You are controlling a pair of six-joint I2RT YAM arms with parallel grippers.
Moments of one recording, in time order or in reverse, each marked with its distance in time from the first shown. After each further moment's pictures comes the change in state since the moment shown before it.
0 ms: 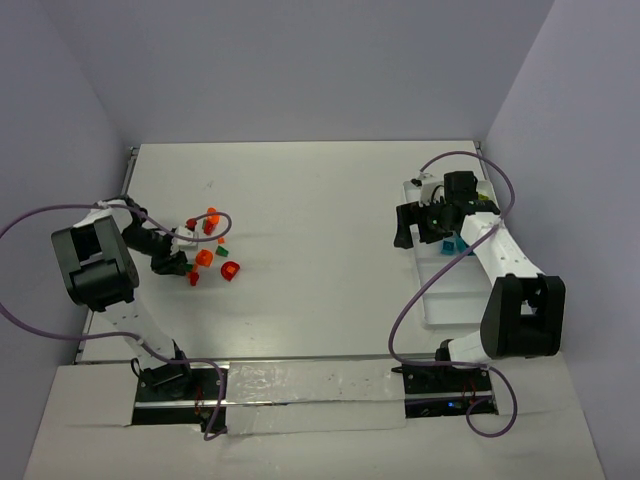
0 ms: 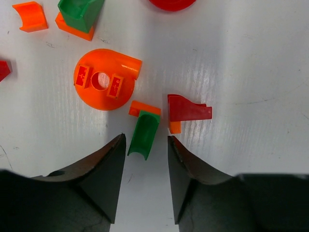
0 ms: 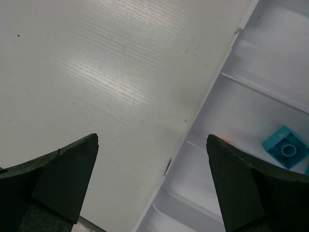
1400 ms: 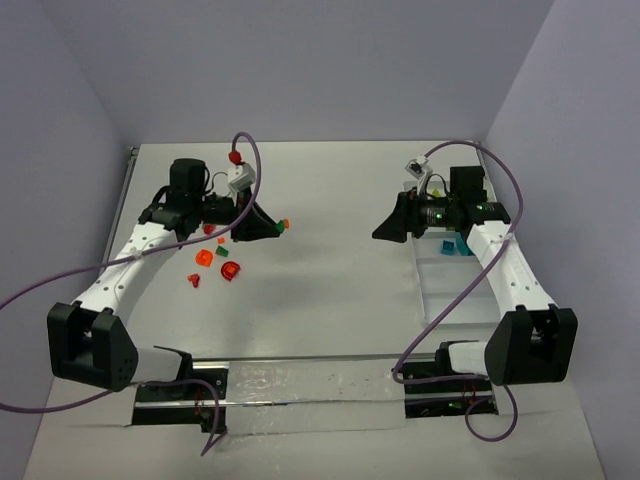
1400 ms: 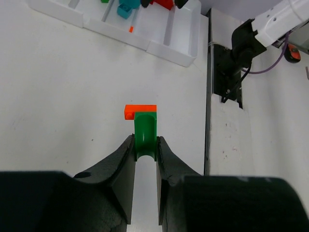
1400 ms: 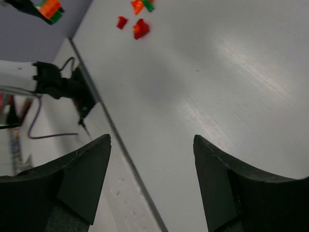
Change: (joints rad) left arm -0.593 -0.559 -0.126 0.747 0.560 -1.663; right arm 0.031 -0.147 0.036 0.022 -0.549 0.158
